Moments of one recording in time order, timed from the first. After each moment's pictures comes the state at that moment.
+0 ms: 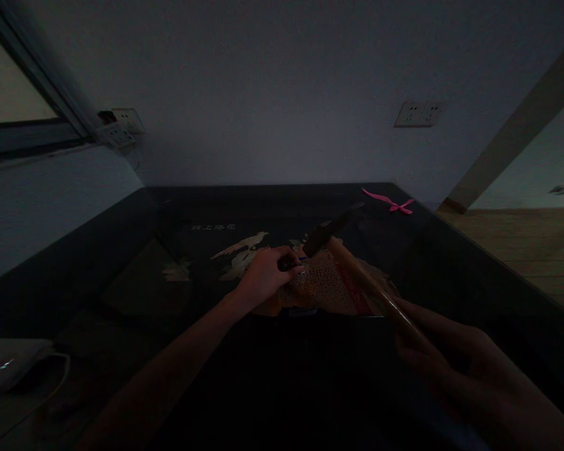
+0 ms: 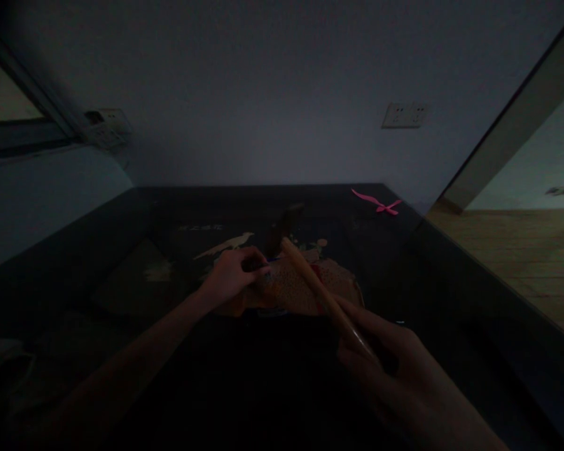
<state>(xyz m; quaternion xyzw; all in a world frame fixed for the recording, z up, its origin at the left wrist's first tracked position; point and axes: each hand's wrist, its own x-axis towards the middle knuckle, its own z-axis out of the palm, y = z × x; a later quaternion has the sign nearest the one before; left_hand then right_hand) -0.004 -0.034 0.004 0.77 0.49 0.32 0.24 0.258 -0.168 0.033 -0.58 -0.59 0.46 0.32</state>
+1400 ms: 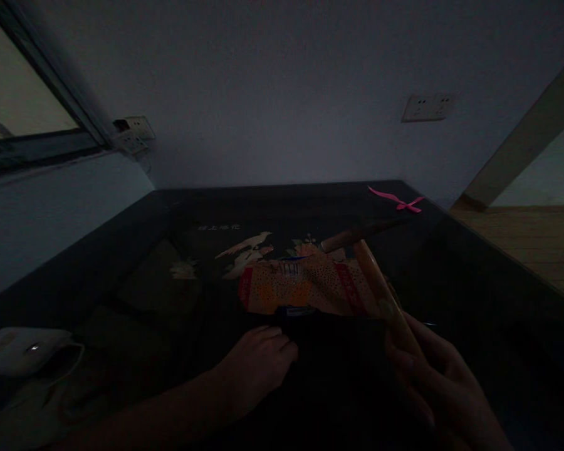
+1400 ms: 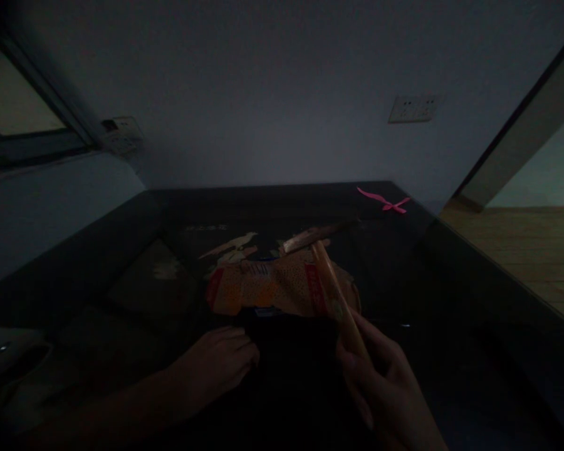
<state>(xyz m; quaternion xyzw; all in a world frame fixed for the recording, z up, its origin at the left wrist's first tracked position) -0.008 -0.139 -0.027 0.92 0.38 -0.05 0.09 0.248 -0.173 -0.016 -0.52 -0.37 0.58 0.51</state>
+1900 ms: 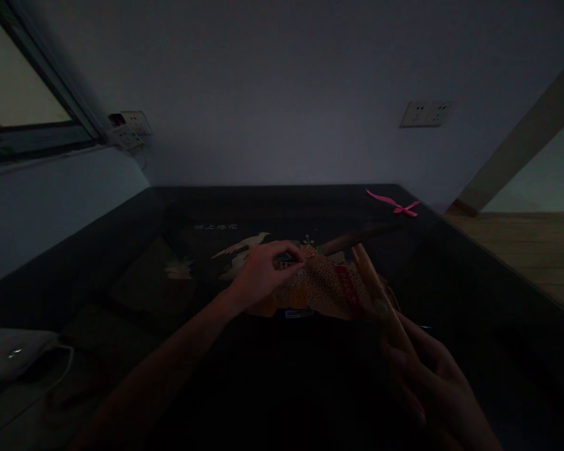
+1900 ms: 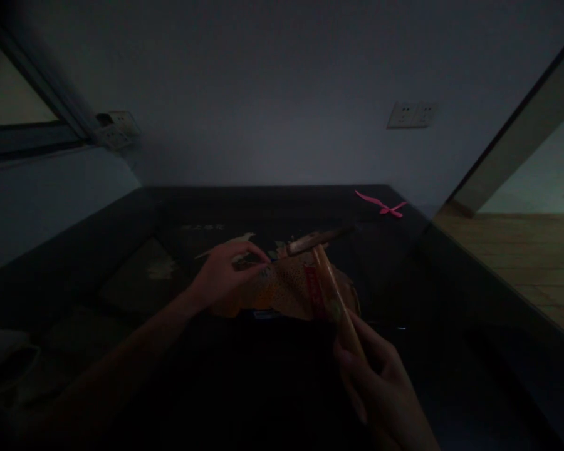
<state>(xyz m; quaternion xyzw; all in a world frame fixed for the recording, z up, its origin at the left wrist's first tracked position) -0.001 -0.044 0.029 0.80 0.41 0.39 0.19 0.246 -0.168 -0.025 -0.54 -0.37 0.55 0.52</state>
